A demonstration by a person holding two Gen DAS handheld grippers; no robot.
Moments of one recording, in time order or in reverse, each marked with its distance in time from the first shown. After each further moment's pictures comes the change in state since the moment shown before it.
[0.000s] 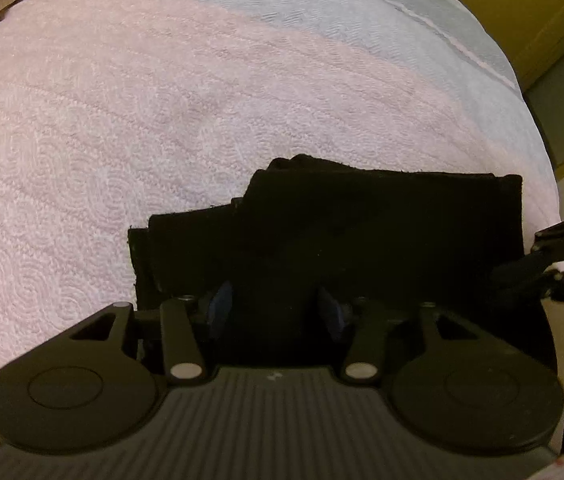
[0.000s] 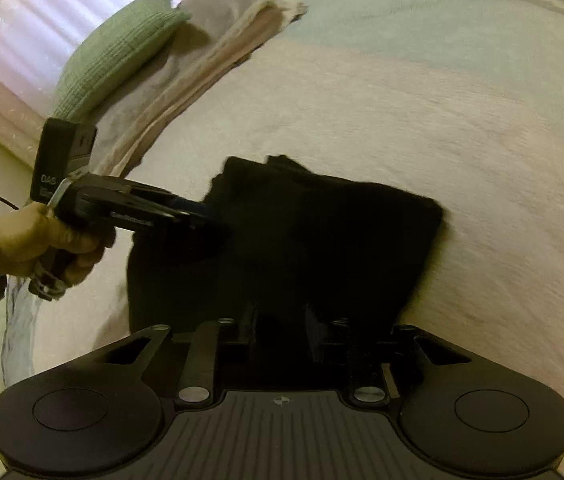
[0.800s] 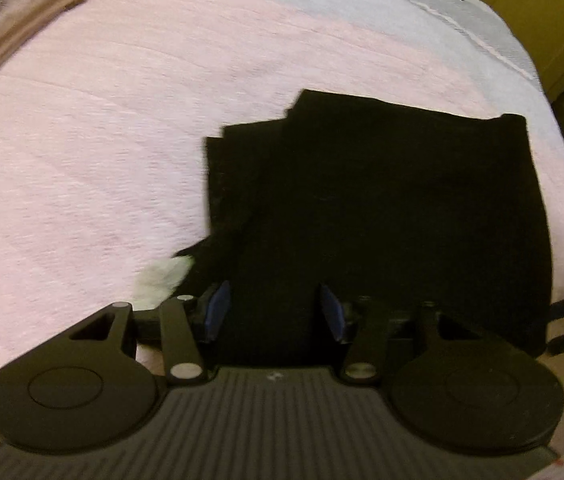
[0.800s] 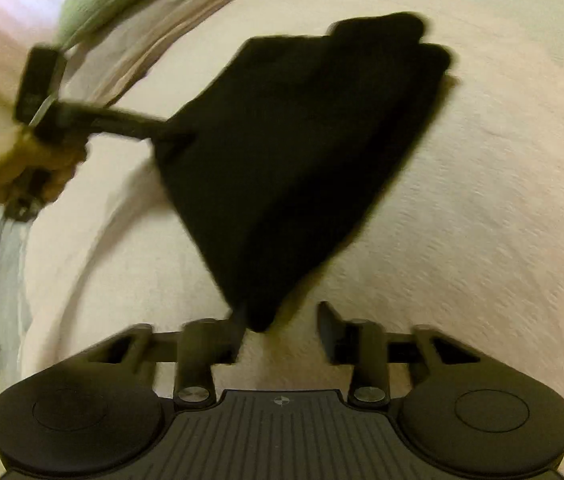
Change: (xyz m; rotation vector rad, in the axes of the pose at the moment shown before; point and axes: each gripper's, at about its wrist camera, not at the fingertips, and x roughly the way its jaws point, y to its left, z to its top) left arm -0.060 -0.006 -0.069 -0.070 -0.025 0.159; right arm -0.033 0.067 -0.076 -0.028 0.161 -0.107
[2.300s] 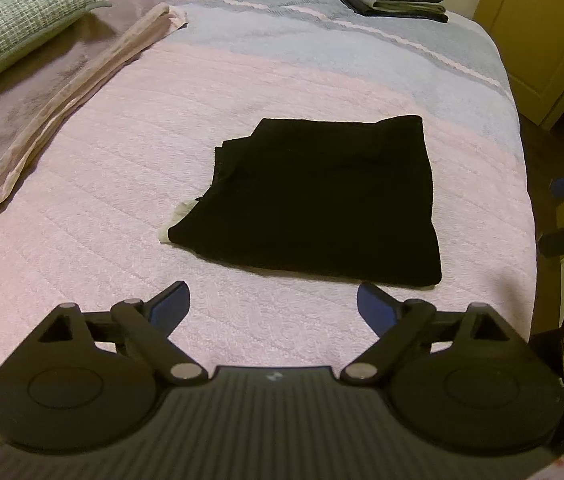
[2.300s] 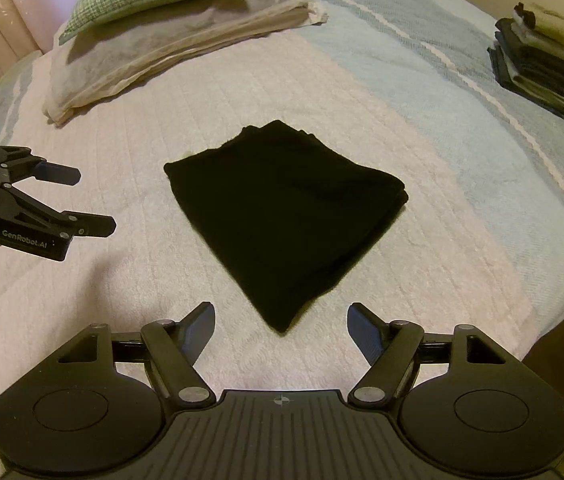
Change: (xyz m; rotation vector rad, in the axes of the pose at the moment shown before) left arm -0.168 -0.098 -0.070 -0.009 -0.086 0.141; right arm -0.107 0.147 0.018 -0.201 -0.020 -0.339
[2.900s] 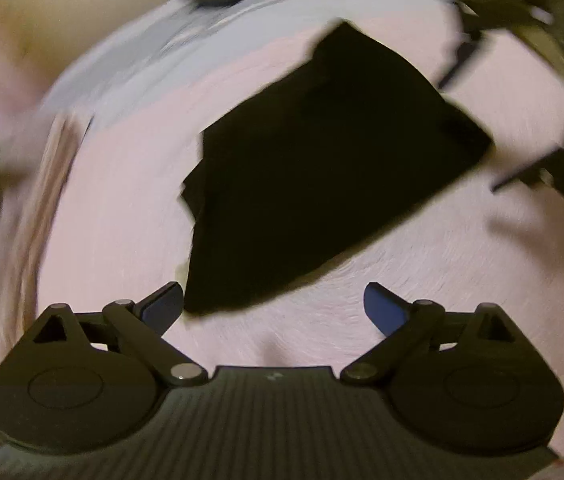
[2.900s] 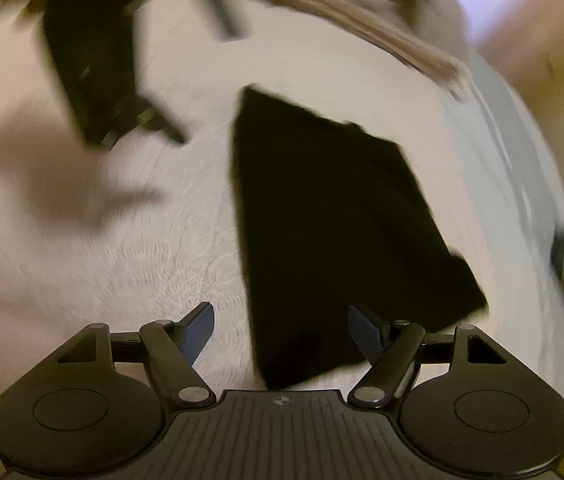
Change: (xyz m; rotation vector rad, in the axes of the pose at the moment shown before) left arm 0.091 -0.004 -0.048 0.742 -0.156 0.076; right arm 0.141 0.092 -0.048 -0.757 -0.050 -0.199
